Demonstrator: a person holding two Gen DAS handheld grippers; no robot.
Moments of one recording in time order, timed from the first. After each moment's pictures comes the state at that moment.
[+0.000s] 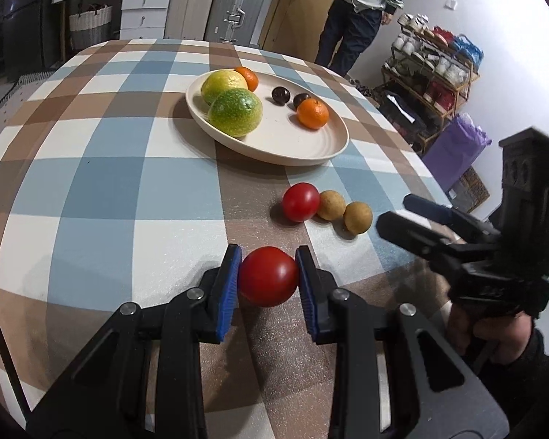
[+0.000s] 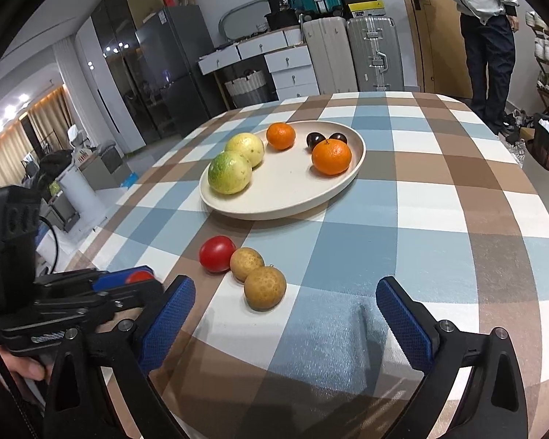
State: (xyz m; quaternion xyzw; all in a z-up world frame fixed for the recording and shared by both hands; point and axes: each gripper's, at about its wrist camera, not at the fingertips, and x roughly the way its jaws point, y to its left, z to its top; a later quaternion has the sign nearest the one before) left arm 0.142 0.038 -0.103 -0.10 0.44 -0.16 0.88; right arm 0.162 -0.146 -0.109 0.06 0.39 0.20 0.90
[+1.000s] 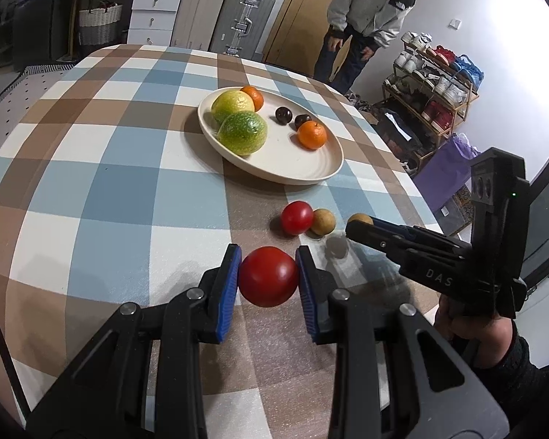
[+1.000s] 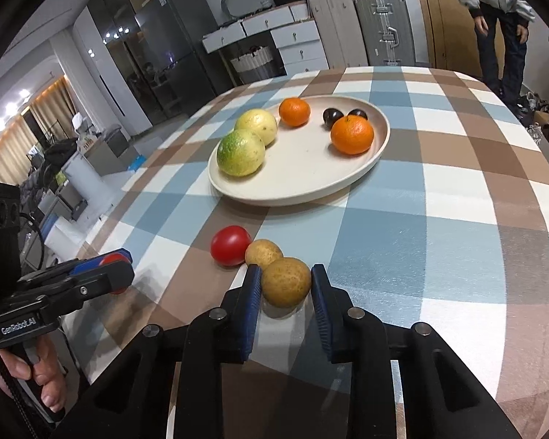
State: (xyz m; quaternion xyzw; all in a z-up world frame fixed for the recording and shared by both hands) left arm 0.128 0.051 -0.078 -0.13 0.42 -0.16 0.88; right arm 0.176 -0.138 -0.110 0.07 0.43 0.22 0.87
